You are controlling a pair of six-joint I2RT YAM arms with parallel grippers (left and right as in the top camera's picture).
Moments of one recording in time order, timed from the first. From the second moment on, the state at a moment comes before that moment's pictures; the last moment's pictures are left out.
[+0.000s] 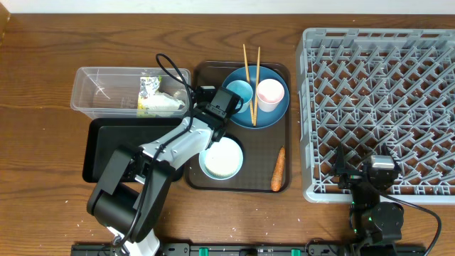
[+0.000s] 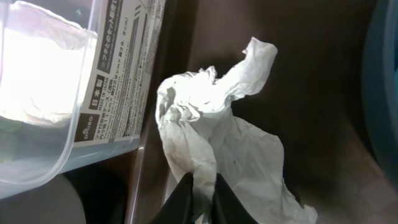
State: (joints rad) left arm -0.52 1.84 1.04 -0.42 -0.44 -0.54; right arm 0.09 0.01 0.01 -0.06 0.15 -0.01
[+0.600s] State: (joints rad) left arm -0.52 1.59 1.04 -0.43 -0.44 -0.54; right arm 0.09 0.01 0.01 -0.06 0.15 -0.01
